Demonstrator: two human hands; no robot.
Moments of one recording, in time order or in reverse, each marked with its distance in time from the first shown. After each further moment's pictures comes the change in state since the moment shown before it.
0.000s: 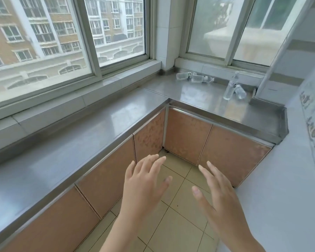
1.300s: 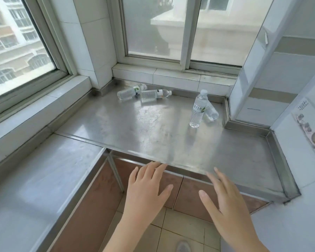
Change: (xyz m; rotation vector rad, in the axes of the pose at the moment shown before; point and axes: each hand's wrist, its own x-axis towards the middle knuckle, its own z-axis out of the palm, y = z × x) left_hand 0.488 0.060 0.333 -0.104 -0.238 0.271; right_hand 0.457 0.274 -0.009 -0.128 0.048 0.360
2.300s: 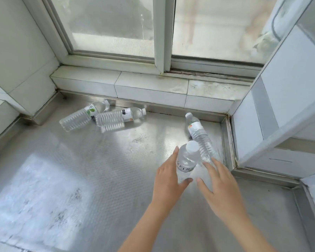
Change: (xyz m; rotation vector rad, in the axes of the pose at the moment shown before) left_hand 0.379 0.040 0.241 -0.511 -0.260 -0.155; right_hand 0.397 0.154 0.036 -0.118 -0.031 0.117
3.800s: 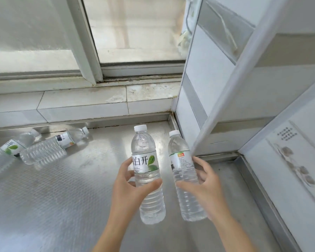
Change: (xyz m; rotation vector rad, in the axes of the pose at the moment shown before) left_hand 0.026 0.045 -0.032 -0.565 -0.162 -0.295; right_hand -0.010 0.022 -0.045 1.006 0.211 0.629
